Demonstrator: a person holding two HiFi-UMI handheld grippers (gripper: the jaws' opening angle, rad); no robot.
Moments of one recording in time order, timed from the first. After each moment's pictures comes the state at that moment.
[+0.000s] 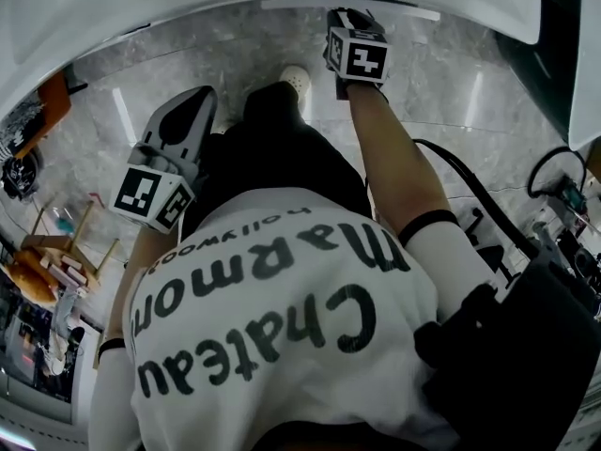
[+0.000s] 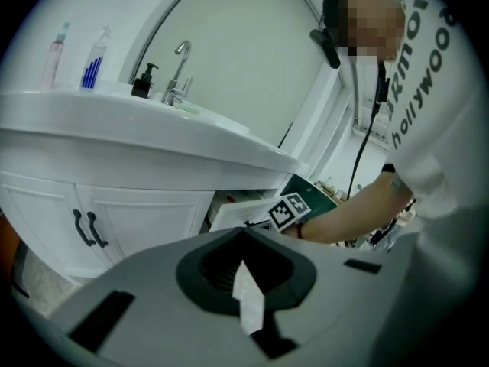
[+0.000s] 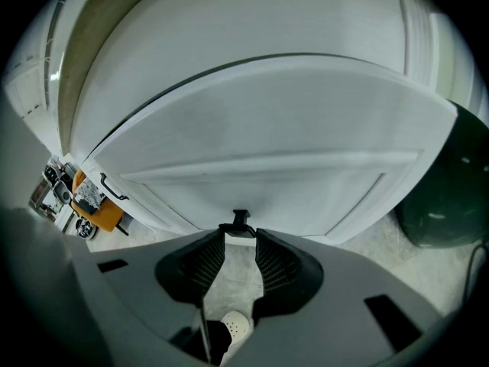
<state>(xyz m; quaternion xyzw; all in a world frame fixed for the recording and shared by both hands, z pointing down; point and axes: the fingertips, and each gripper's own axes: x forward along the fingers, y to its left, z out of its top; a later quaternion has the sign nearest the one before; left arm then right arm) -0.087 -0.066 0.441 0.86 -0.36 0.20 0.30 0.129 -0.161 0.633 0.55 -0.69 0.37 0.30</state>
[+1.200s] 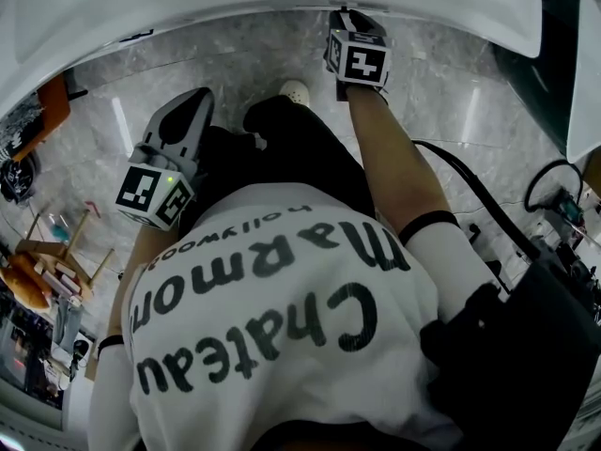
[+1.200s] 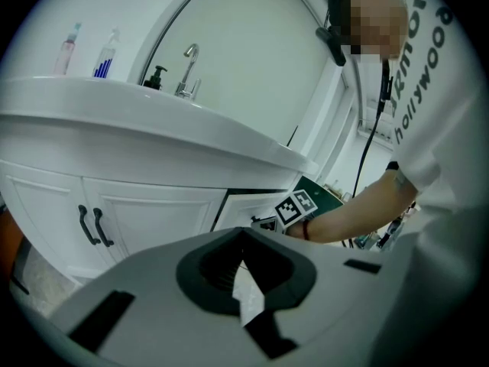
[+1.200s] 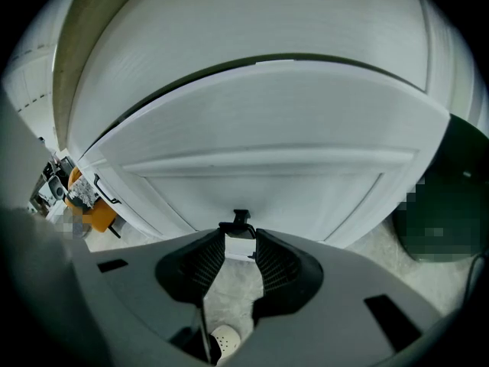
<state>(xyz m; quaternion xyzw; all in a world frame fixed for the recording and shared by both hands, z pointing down) -0.096 -0.071 0.461 0.86 -0.38 0.18 0.29 0.129 -0.186 0.632 0.56 -0.70 0.33 0.30</state>
